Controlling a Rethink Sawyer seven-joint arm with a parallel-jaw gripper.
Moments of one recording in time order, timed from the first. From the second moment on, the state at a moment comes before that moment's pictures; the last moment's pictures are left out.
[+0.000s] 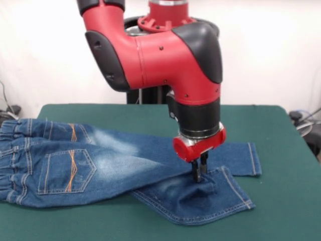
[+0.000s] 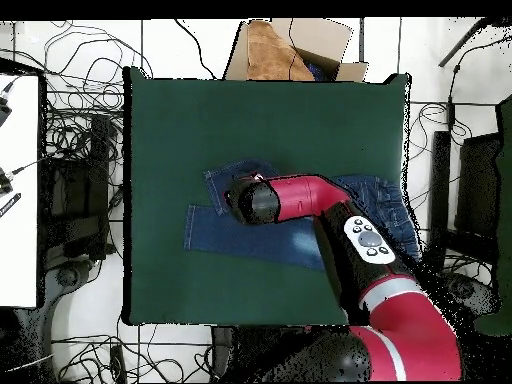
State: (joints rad) arm -0.51 -0.49 0.44 1.65 -0.49 0.45 1.24
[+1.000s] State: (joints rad) arm -0.48 -0.46 0.45 1.63 -0.43 0.67 1.24
